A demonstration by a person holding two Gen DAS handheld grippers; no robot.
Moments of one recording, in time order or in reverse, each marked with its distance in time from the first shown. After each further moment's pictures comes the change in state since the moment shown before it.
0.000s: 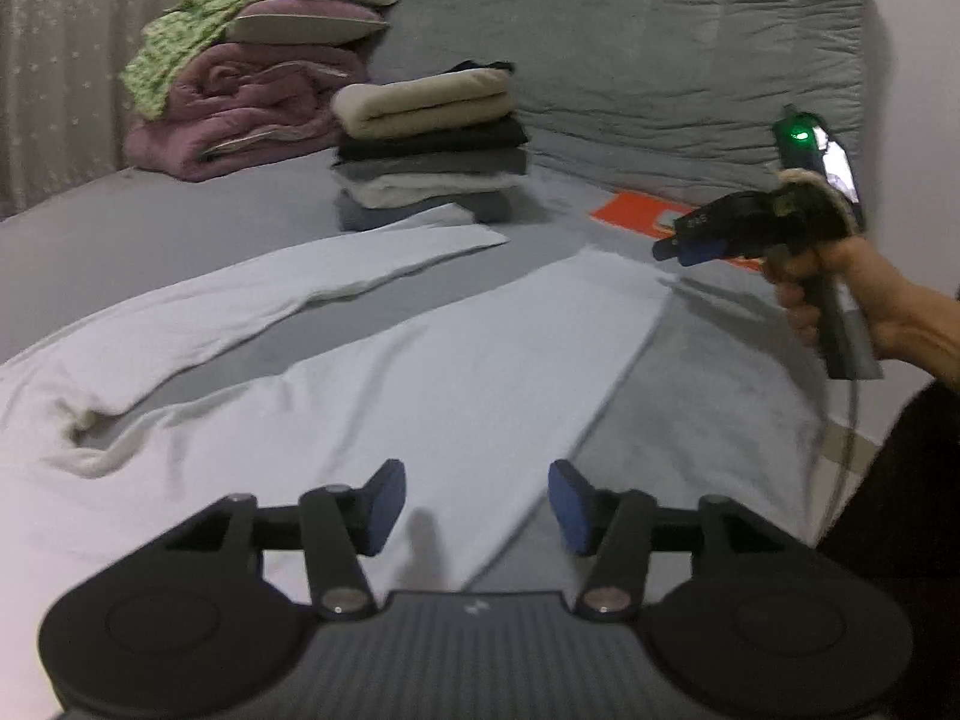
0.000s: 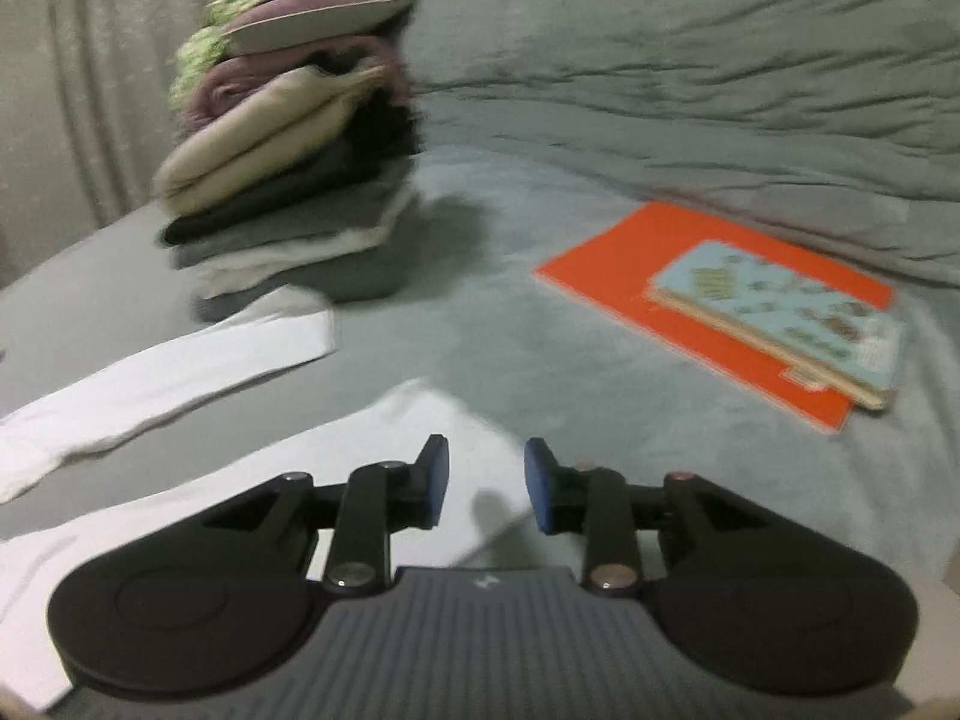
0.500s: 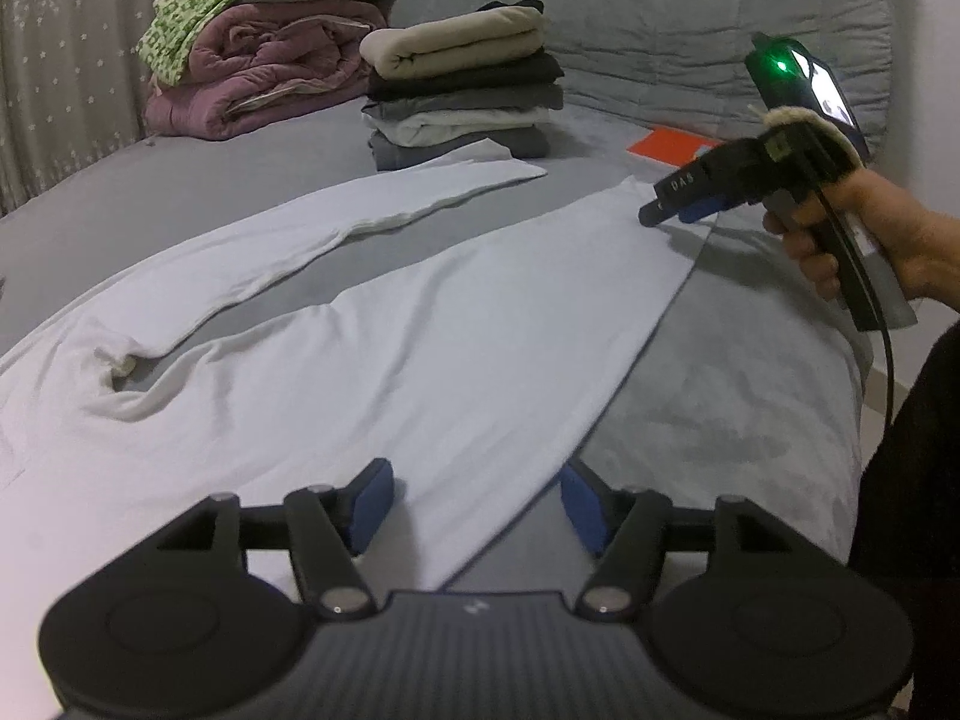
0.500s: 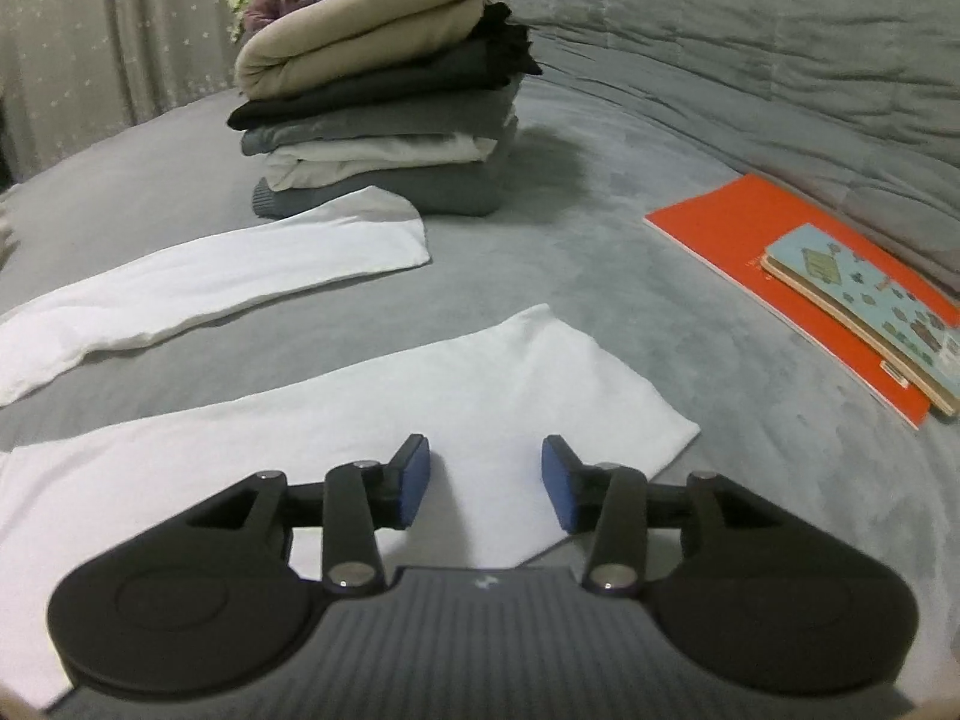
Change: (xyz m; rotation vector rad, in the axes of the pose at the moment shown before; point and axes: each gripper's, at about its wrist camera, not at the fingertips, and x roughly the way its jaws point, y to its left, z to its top) left arm -0.001 0.004 -0.011 0.034 0.112 0.056; right arm 0.017 0.050 -0.009 -0.117 0.124 -0.018
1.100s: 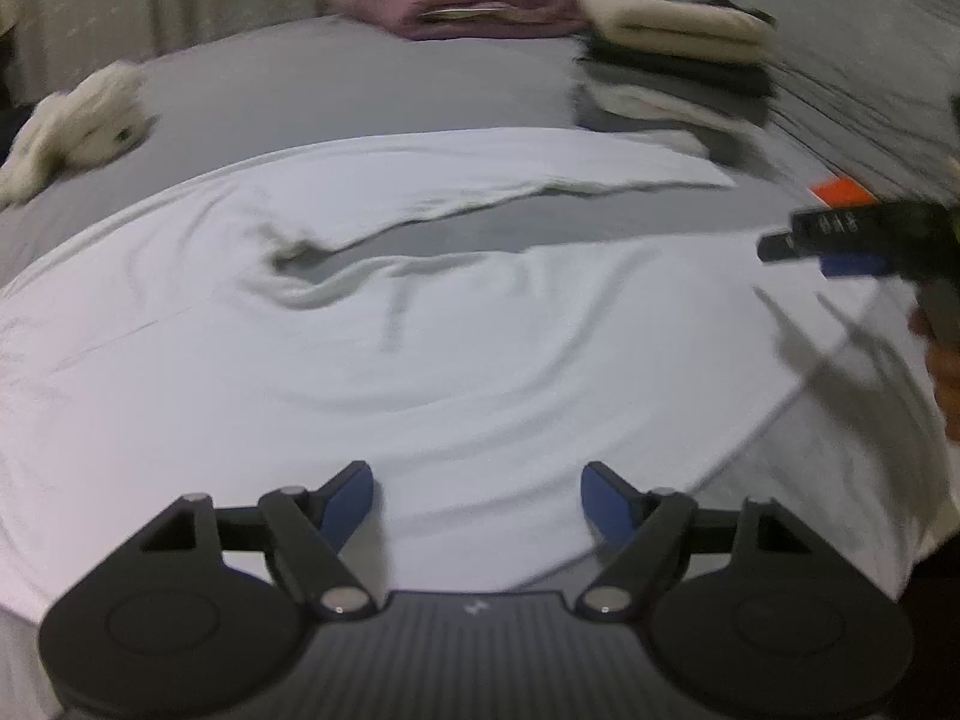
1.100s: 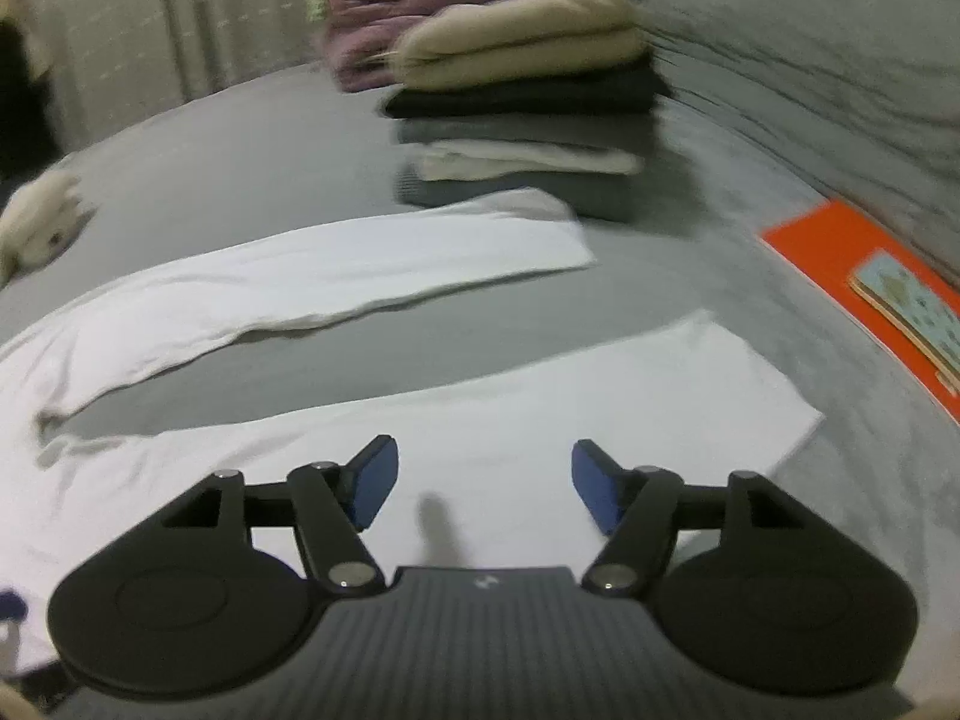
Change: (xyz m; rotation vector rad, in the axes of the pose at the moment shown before) left arm -0.011 0.042 0.010 -0.371 0.129 0.242; right arm -0.038 0.089 0.001 -0.089 0.035 0.105
